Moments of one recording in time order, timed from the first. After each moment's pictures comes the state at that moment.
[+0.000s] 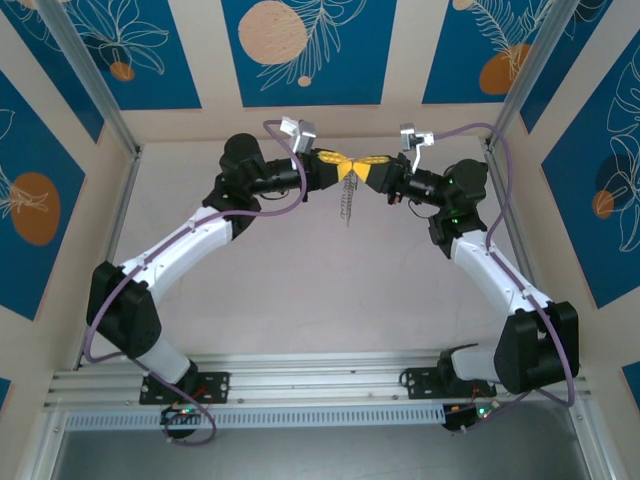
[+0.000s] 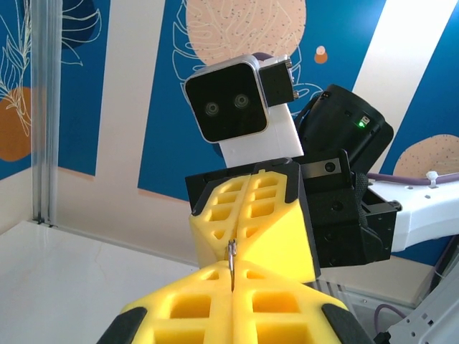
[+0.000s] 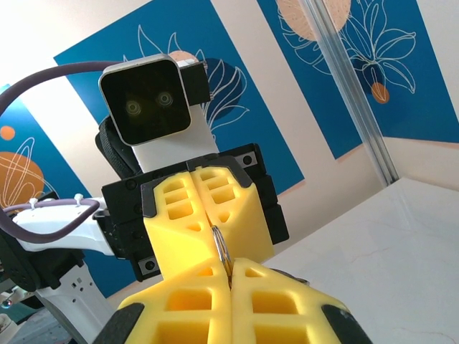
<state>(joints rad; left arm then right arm) -0.59 1.58 1.36 0.40 0.86 -0.36 0.23 1.30 0.98 0.69 -1.04 0.83</state>
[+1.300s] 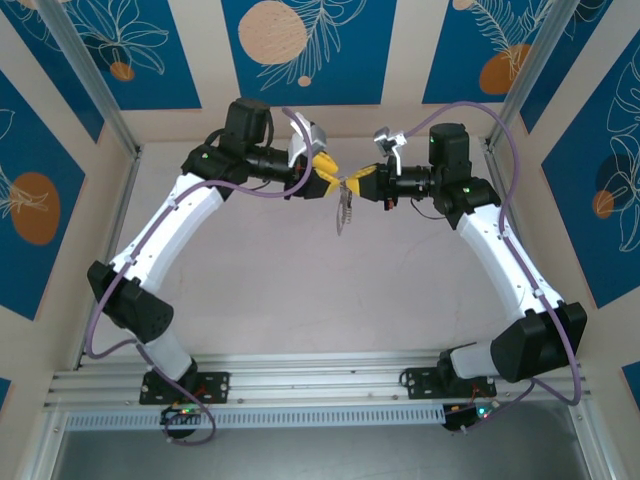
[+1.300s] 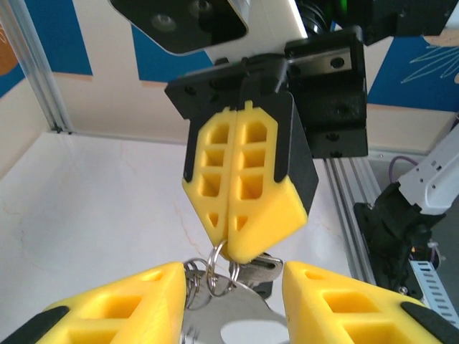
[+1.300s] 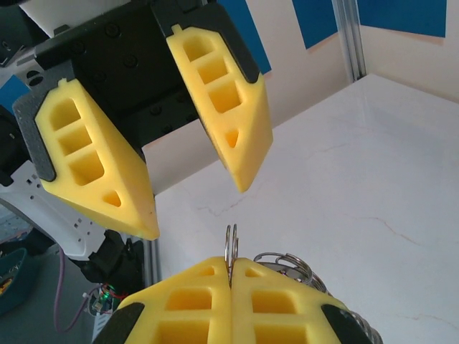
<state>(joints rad) -0.54 1.69 1.86 -0.71 0.93 0.38 0.25 1.36 1.36 -0.45 -1.07 0.02</state>
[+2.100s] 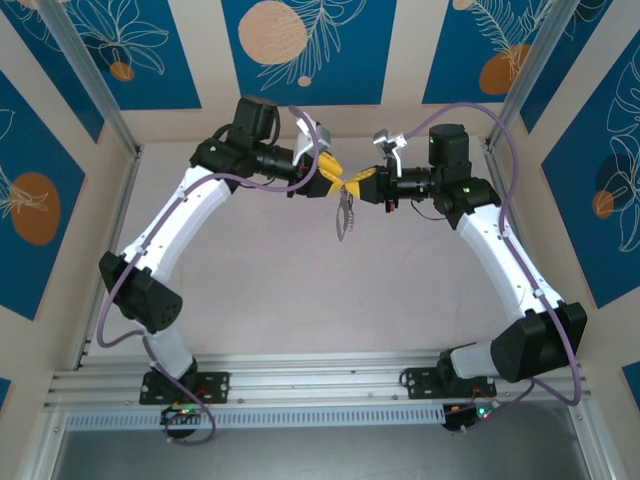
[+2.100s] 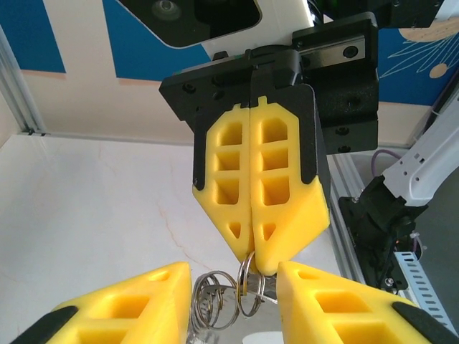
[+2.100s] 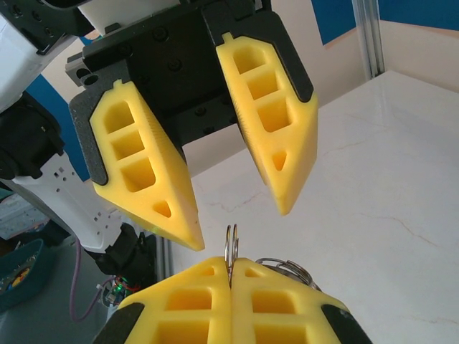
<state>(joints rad) -0.53 1.77 1.95 -0.77 0.99 0.43 0.26 1.36 1.36 -0.46 -1.11 0.01</state>
